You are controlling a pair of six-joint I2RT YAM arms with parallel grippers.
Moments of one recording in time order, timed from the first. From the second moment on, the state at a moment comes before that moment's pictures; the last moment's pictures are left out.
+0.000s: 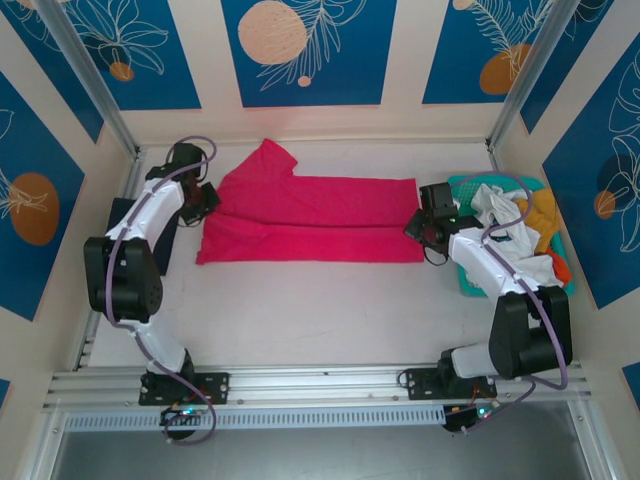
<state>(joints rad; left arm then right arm) -0.08 1.78 1.47 -0.85 -0.02 -0.59 0.17 1.39 0.94 -0.54 0.13 0.71</state>
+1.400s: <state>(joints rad) -0.08 2.07 1.70 -0.86 0.02 -0.57 0.16 1.64 1.03 -0.50 0.16 0.71</state>
